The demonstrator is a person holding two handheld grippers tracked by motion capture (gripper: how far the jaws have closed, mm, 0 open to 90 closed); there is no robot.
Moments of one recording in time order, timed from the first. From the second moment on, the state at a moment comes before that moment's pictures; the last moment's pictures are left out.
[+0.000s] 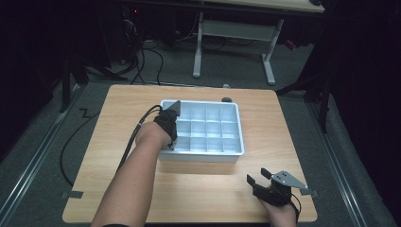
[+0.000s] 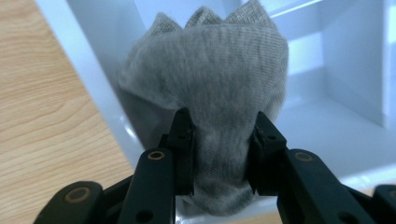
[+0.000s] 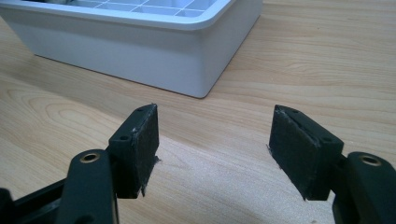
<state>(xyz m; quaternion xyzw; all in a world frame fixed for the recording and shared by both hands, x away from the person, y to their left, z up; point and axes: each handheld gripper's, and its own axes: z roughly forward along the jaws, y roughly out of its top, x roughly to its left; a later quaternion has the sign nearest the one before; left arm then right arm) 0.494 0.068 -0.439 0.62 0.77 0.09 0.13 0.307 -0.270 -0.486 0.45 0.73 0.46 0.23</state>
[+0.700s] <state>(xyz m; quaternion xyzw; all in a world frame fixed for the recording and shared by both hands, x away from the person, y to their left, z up) 0.492 0.061 -0.429 0.65 0.74 0.11 0.13 0.308 -0.268 -0.486 0.45 0.73 0.46 0.22</state>
